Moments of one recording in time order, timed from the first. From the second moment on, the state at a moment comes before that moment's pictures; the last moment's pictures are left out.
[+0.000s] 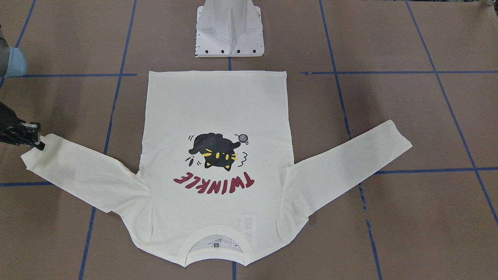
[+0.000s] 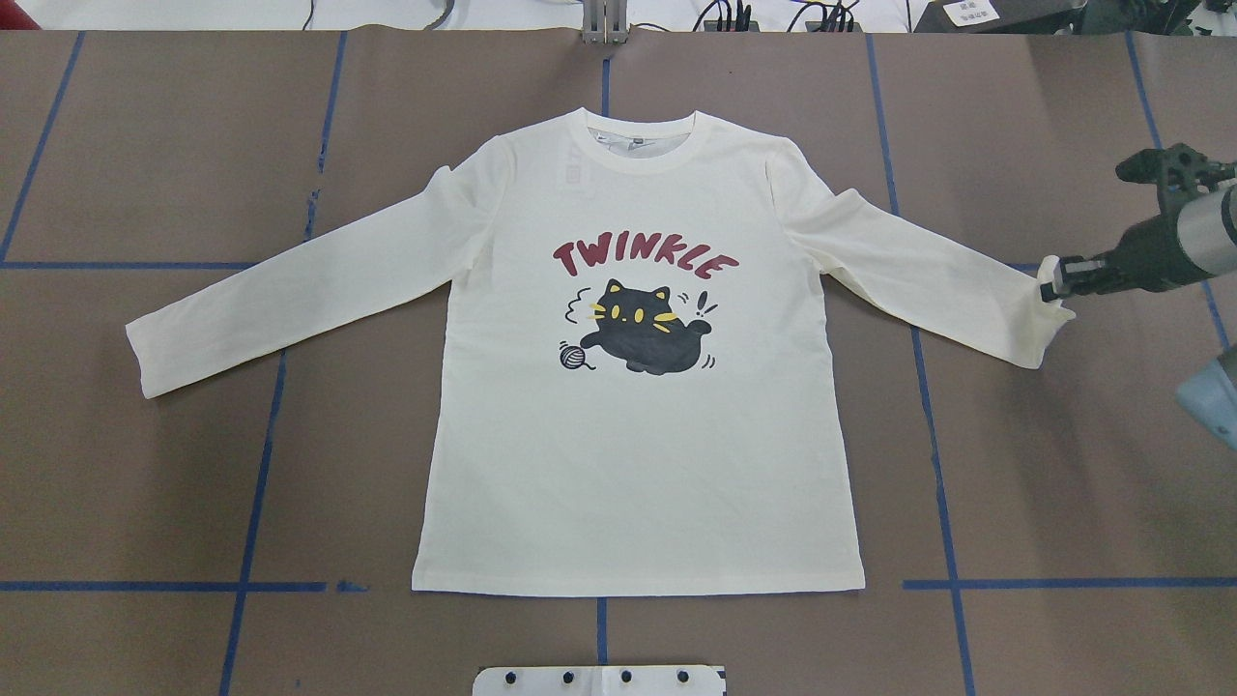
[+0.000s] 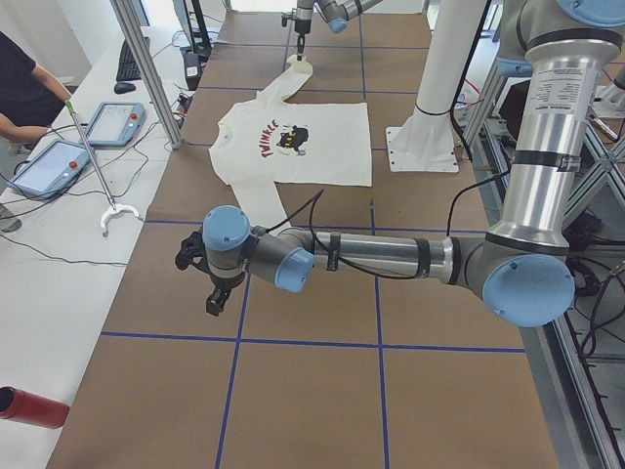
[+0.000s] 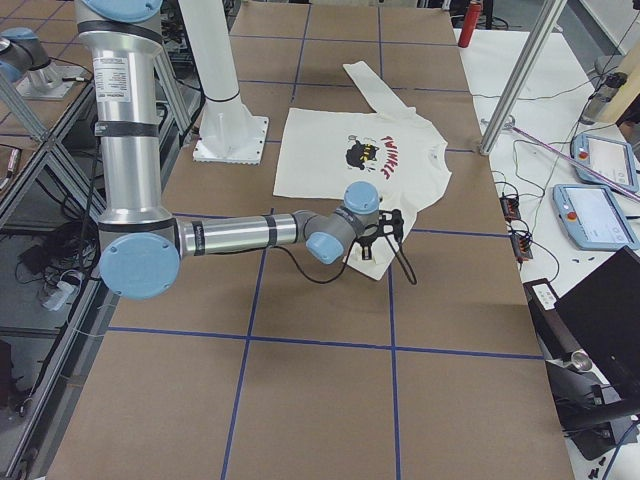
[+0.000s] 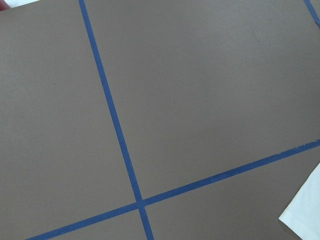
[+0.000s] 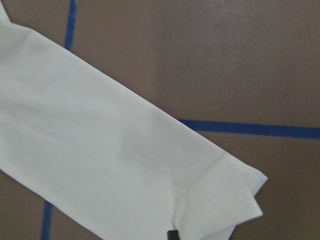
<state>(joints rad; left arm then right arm) -1.51 -1.69 -1.49 -1.93 -2.40 0.00 1.06 -1.49 1.59 -0.86 2.27 0.88</state>
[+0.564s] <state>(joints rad) -1.51 -1.69 -1.51 -1.93 -2.40 -0.01 1.00 -1.02 1.50 -0.86 2.24 1.27</state>
